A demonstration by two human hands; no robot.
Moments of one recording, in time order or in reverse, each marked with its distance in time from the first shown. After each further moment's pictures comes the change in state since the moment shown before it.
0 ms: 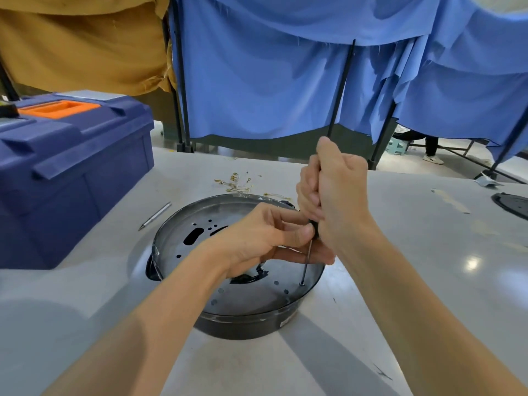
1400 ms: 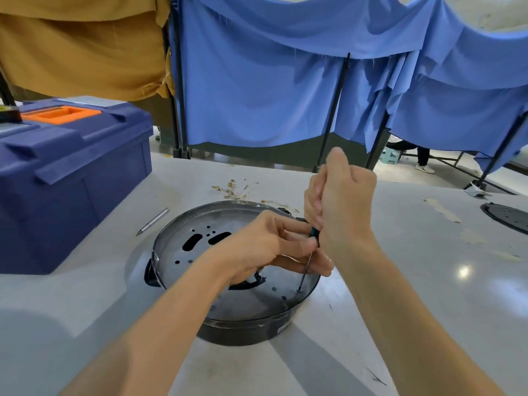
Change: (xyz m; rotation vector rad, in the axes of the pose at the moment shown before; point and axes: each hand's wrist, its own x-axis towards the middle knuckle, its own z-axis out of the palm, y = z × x) left_hand 0.002 0.001 0.004 0.085 0.018 -0.018; right_hand -0.006 -0.003 0.000 -0.062 0.157 -0.083
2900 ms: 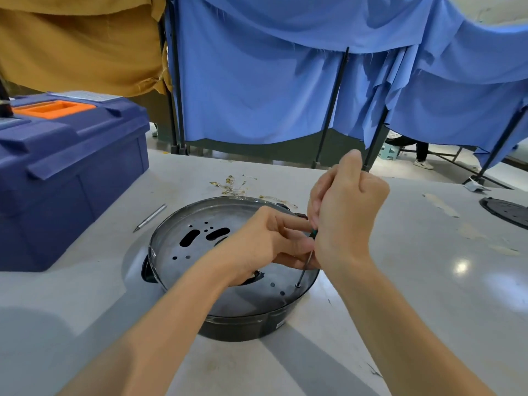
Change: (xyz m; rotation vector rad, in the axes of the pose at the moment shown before) left_hand -0.003 -0.004 0.009 0.035 0.132 0.036; right_hand -0.016 0.011 0.000 -0.044 0.137 -0.129
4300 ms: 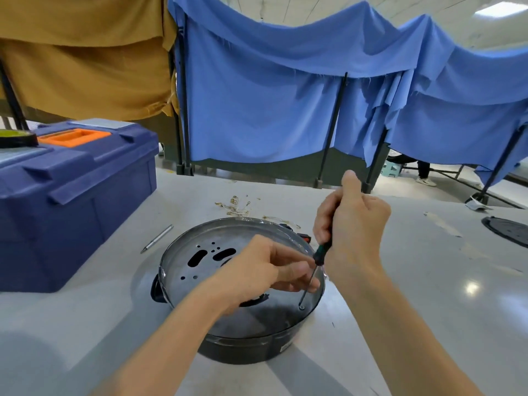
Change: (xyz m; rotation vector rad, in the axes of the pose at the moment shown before) left_hand -0.014 0.000 -0.005 0.236 0.062 -0.061; right_hand 0.009 -0.012 -0.005 0.086 0.039 0.132
